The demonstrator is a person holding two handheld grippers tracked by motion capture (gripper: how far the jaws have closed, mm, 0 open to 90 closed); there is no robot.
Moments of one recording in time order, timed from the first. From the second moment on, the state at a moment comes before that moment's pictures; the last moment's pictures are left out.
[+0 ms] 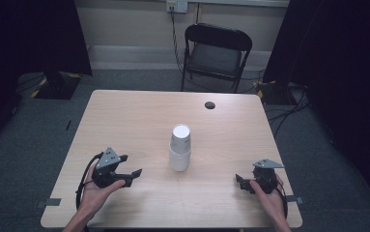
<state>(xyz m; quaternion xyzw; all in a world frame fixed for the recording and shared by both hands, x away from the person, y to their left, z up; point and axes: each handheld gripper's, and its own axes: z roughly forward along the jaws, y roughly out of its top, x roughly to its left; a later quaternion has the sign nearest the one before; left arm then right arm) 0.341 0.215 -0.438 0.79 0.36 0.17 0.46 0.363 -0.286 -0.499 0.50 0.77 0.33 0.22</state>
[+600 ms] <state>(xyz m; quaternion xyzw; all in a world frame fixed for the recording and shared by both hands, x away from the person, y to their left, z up) 0.352 0.196 -0.406 0.77 0.35 0.16 0.51 0.363 -0.286 -0.499 0.50 0.77 0.33 0.22</state>
